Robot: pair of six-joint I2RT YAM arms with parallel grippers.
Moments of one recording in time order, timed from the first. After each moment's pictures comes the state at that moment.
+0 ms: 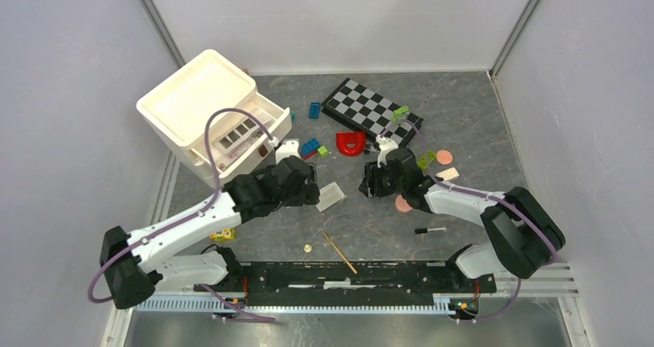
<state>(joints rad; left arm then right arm) -0.93 1.07 0.94 -0.73 -0.37 -0.79 0.63 1.42 0.58 0.14 -0.10 0.36</state>
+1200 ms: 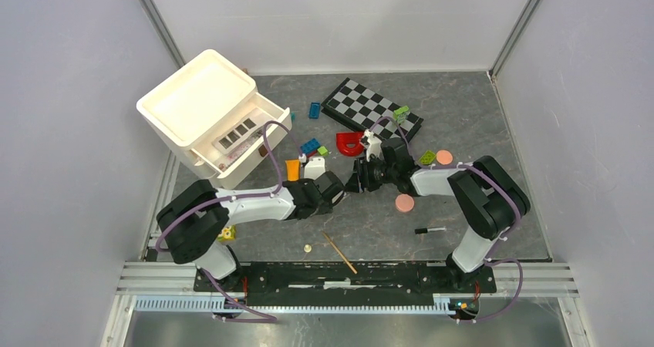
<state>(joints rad) -0.98 1.56 0.80 -0.33 -0.45 -0.91 0.53 1.71 0.70 0.31 -0.54 0.37</state>
